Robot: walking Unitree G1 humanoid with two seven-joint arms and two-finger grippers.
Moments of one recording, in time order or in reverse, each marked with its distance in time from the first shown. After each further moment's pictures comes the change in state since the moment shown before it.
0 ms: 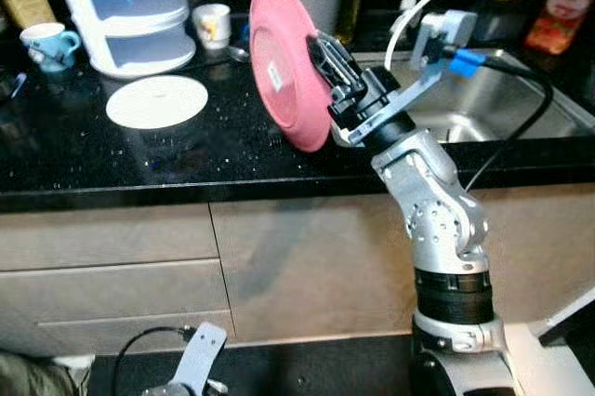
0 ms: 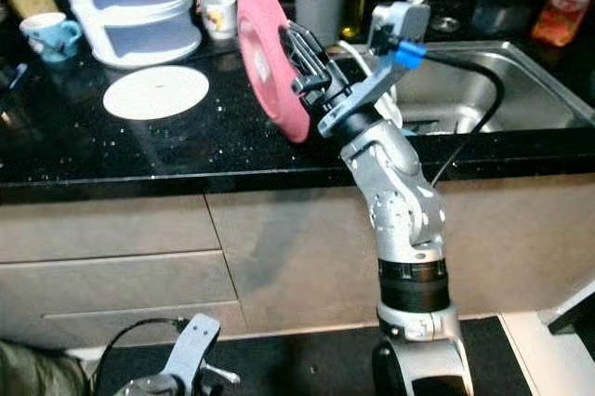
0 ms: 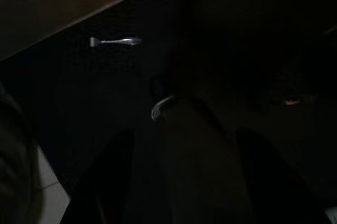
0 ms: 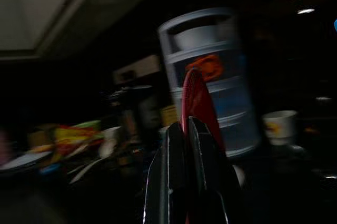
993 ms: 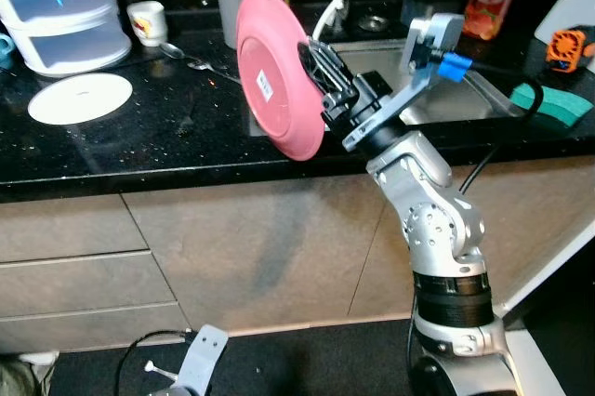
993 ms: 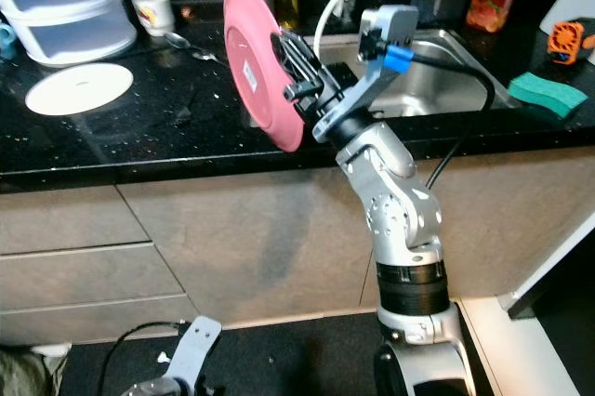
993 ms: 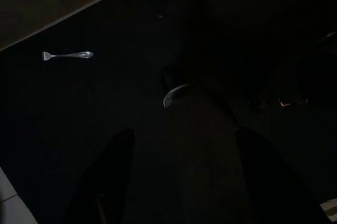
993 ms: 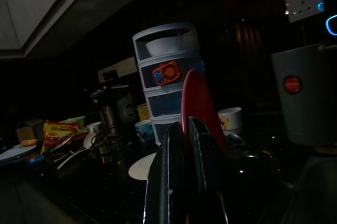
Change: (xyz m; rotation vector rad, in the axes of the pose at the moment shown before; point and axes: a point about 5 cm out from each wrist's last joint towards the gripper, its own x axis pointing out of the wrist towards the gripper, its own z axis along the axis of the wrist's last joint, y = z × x) left arm 0.001 -0.003 0.001 -0.014 -0.014 0.002; right arm -0.004 -0.005 -0.001 -0.029 0.017 -0.017
